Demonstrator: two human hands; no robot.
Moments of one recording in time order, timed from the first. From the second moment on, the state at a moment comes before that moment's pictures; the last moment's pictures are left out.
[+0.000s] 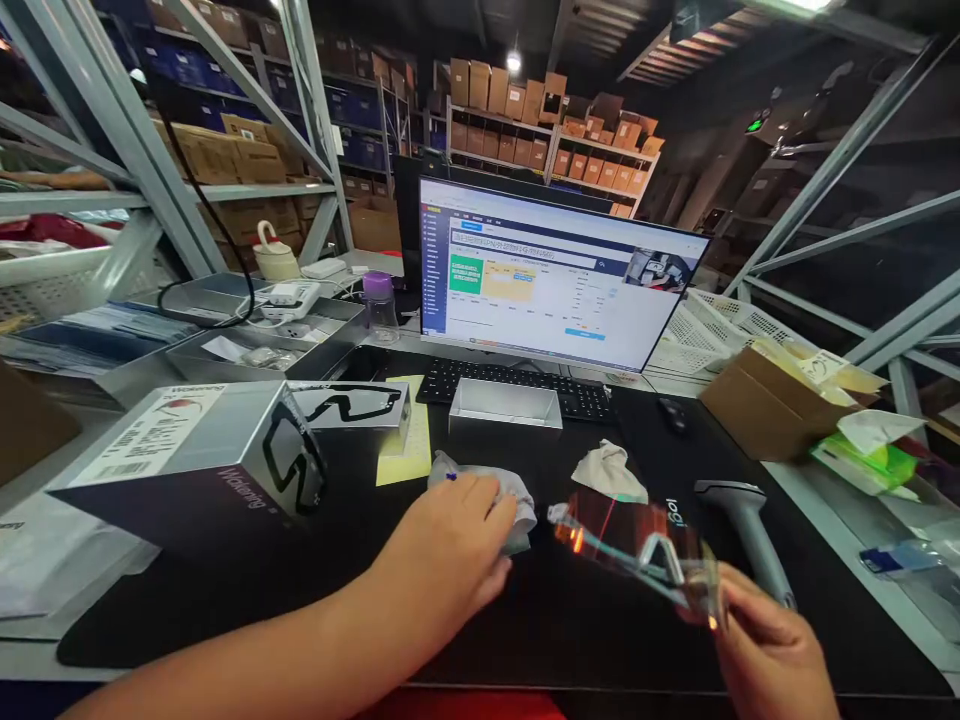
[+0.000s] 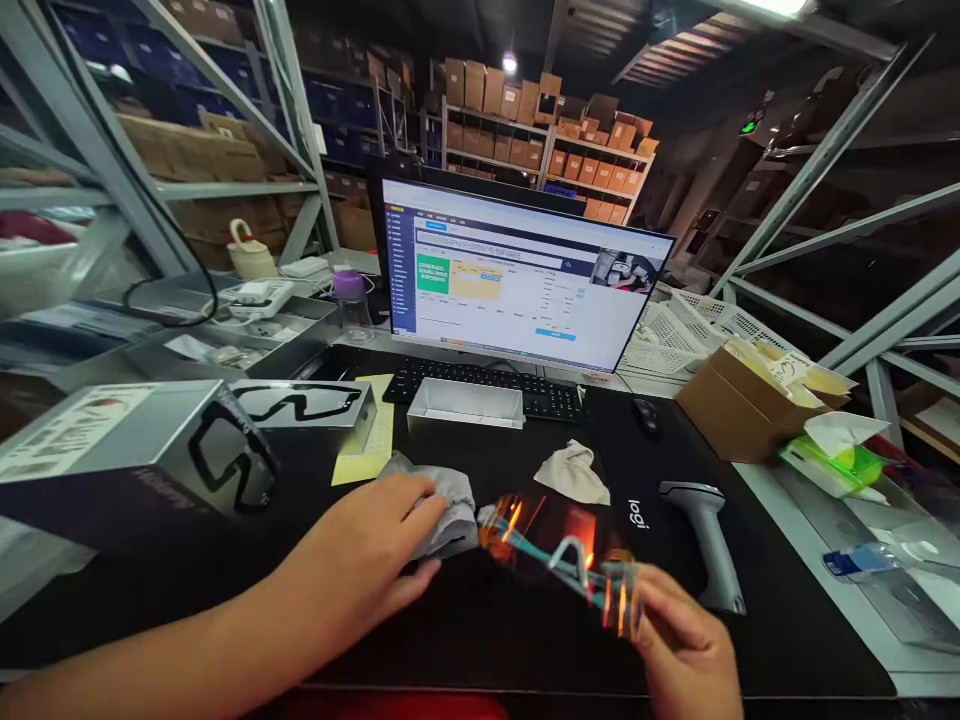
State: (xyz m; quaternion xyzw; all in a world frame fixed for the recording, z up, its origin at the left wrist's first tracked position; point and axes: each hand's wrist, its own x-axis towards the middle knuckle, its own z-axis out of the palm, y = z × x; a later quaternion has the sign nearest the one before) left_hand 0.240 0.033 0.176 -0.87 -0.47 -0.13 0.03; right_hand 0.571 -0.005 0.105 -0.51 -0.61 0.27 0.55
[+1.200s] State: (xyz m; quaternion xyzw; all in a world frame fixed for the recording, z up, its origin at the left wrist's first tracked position) left_hand 0.230 0.029 0.142 -0.82 -0.42 -0.36 -0.16; right_hand 0.469 -0.005 0.089 -0.38 -0.75 -0.04 0.55
